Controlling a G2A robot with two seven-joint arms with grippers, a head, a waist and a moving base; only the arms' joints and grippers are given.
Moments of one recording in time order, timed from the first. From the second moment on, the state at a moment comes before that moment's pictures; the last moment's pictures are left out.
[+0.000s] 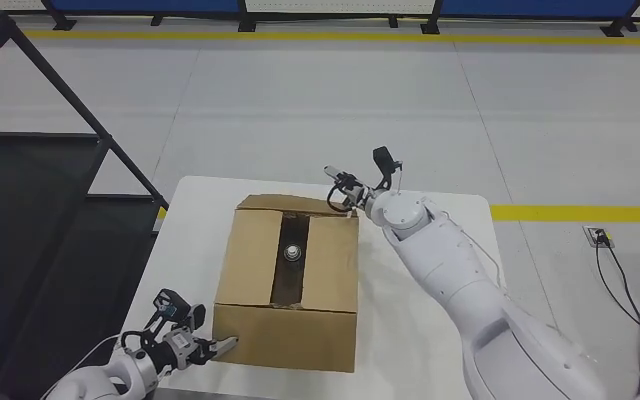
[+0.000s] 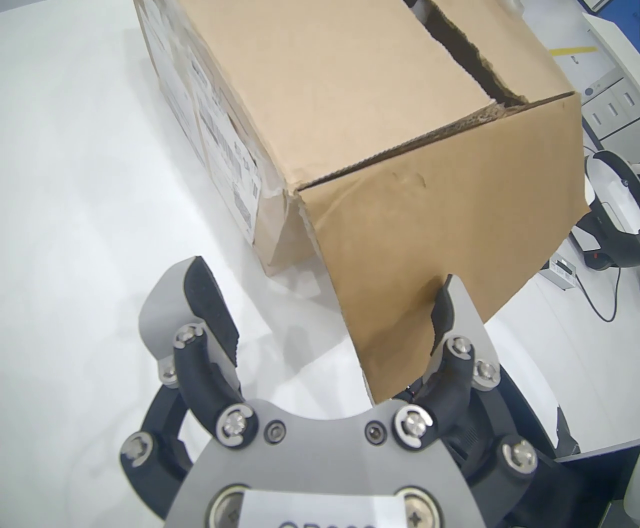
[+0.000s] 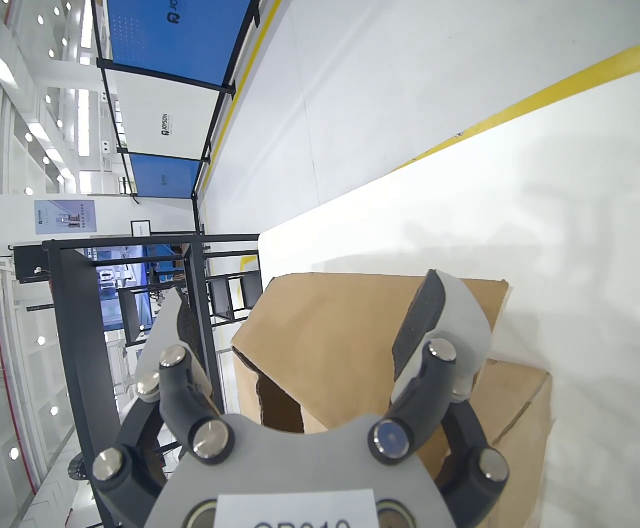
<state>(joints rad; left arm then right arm) 1.56 -1.04 -1.70 -1.75 0.82 -0.67 -0.52 -0.12 -1.63 0.65 -0.25 0.31 -0.06 0.35</state>
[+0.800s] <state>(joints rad) 1.70 -1.02 -1.88 -1.88 0.55 -0.71 -0.38 -0.19 -1.58 0.72 -0.50 0.23 -0.34 0.71</state>
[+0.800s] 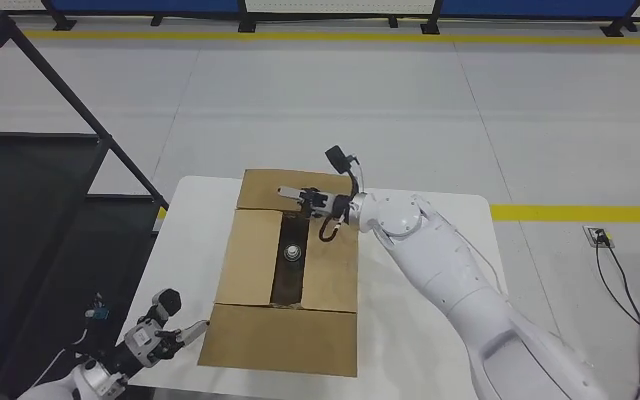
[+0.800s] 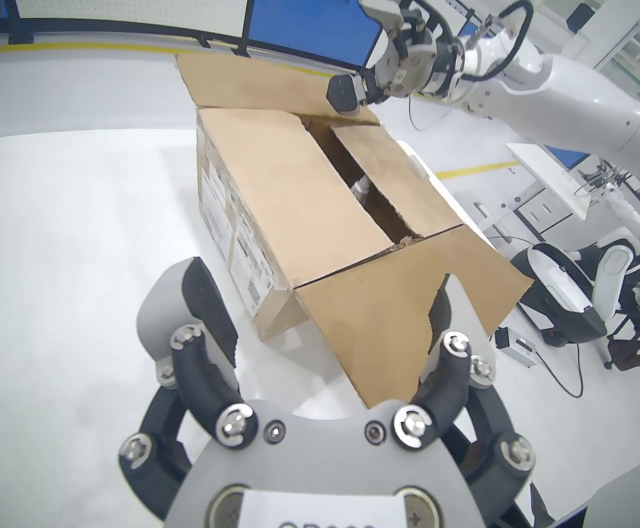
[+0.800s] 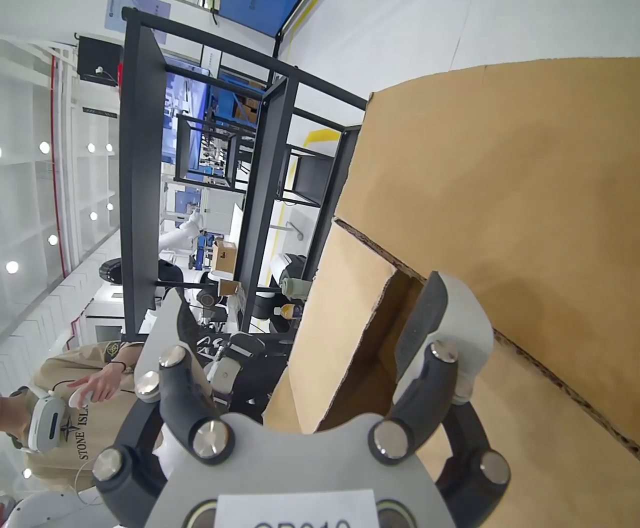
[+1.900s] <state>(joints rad) 1.71 -1.04 -1.80 -1.94 0.60 -0.65 -0.23 -0.25 -1.65 0.73 -0.46 0.39 -0.35 0.93</state>
